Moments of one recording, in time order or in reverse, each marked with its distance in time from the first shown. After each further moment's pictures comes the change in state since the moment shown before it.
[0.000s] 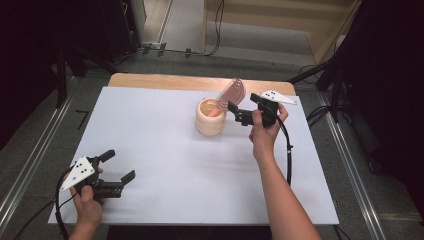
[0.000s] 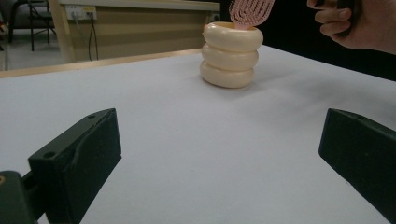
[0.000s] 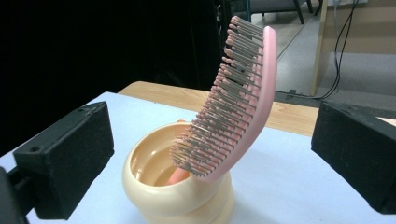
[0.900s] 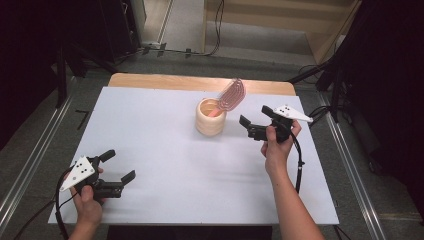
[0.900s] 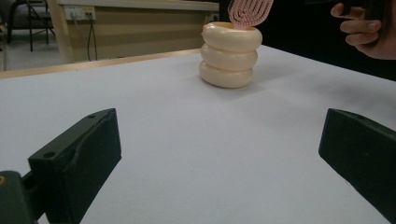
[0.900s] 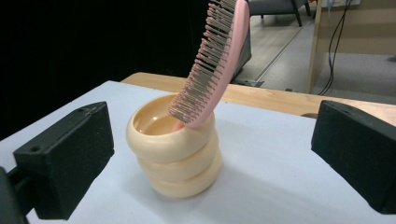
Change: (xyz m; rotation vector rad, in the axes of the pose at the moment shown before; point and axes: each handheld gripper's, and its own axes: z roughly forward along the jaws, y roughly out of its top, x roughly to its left) left arm 0.000 0.000 0.000 0.000 -0.003 0.001; right arm -0.009 -0.026 -0.046 -0.009 -0.002 -0.018
